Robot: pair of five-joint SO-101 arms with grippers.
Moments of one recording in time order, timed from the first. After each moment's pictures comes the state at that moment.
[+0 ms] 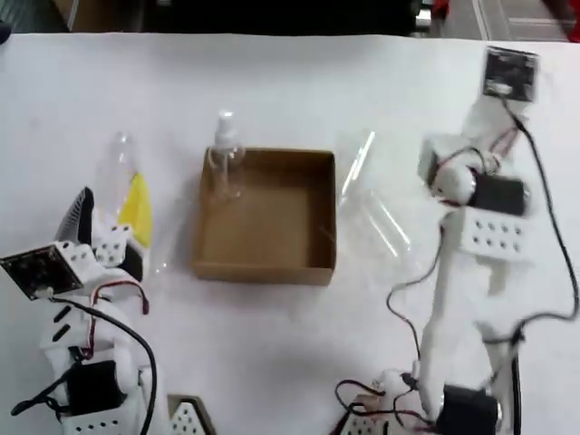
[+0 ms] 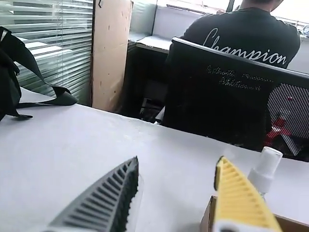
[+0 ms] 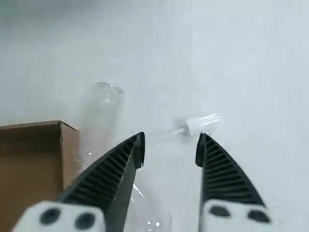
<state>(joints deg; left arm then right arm) -16.3 -104.3 83.6 36.5 11.9 6.0 -21.1 14.6 58.8 3.0</state>
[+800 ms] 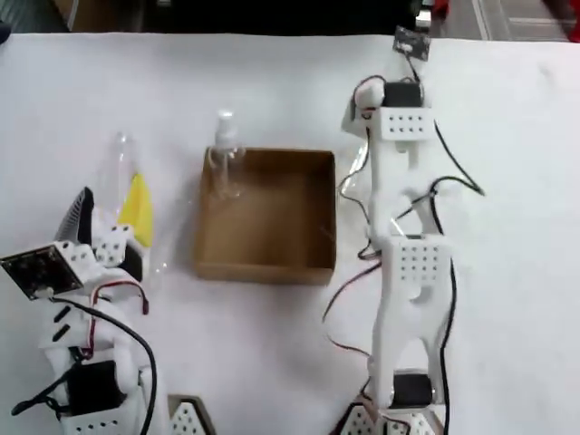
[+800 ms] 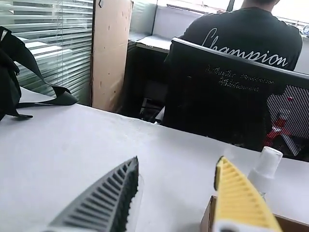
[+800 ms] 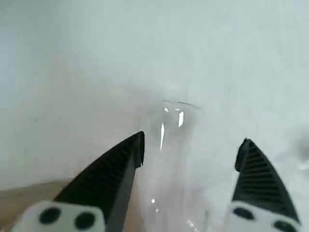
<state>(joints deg) -16.3 -104.3 83.6 36.5 11.9 -5.3 58.8 -72.0 86.5 -17.9</state>
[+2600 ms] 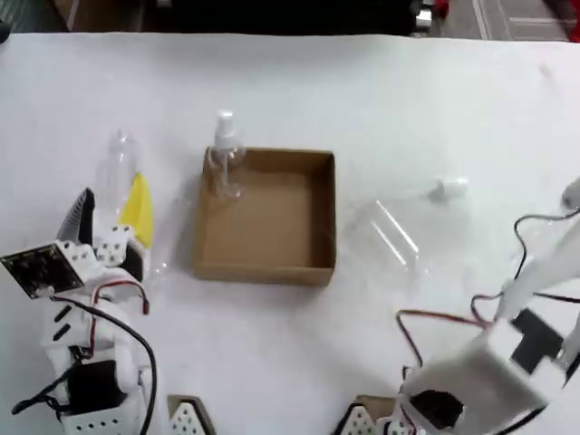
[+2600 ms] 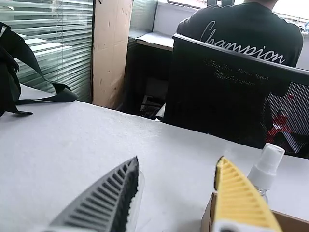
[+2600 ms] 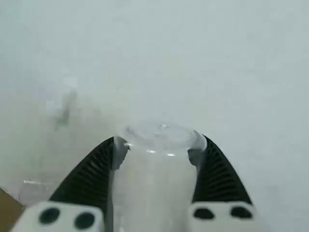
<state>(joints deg) -16.3 -104.3 84.2 36.5 11.9 41.1 7.4 -24.2 97.4 -8.3</state>
